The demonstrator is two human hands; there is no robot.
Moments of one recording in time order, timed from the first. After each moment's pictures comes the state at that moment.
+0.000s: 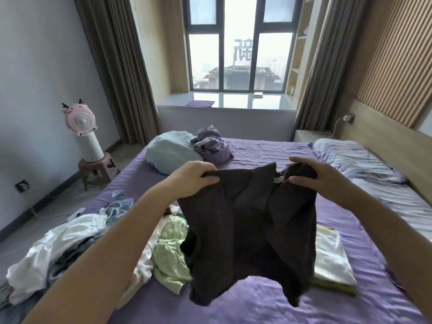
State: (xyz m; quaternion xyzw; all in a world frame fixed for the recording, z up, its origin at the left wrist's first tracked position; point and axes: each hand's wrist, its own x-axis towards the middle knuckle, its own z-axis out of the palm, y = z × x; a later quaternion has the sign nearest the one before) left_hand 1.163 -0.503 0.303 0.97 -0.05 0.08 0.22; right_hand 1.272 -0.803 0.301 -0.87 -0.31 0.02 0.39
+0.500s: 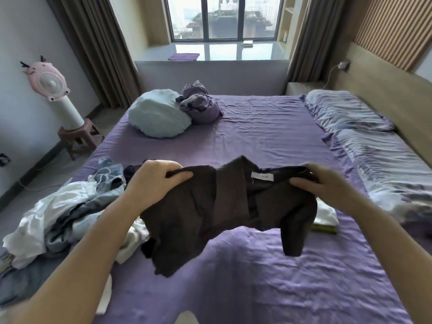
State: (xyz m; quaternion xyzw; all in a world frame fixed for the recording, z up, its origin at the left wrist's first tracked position) left_hand 1.090 -0.501 0.234 0.96 0.03 0.15 0.25; right_hand 1.217 -0.847 0.209 -0.89 -0.25 0.07 0.37
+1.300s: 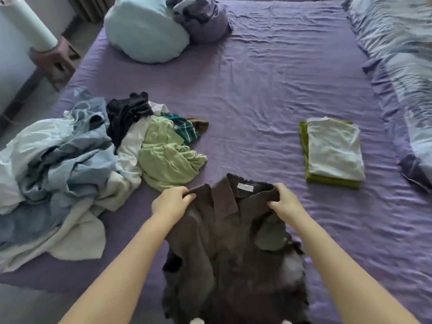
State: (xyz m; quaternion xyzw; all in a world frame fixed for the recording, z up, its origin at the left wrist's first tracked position) left_hand 1.101 -0.516 -0.021 0.92 0.27 -0.19 0.21; right_hand 1.207 -0.786 -0.045 -0.90 -0.03 0.31 0.31
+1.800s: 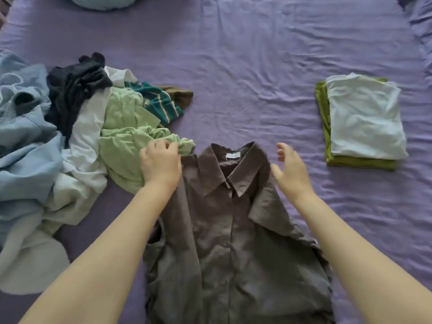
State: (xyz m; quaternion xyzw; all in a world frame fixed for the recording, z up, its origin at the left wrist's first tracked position) left_hand 1.216 -0.481 -0.147 0.98 0.20 -0.03 0.04; right_hand 1.285 -0.755 -0.160 -0.93 -0.05 0.15 0.34
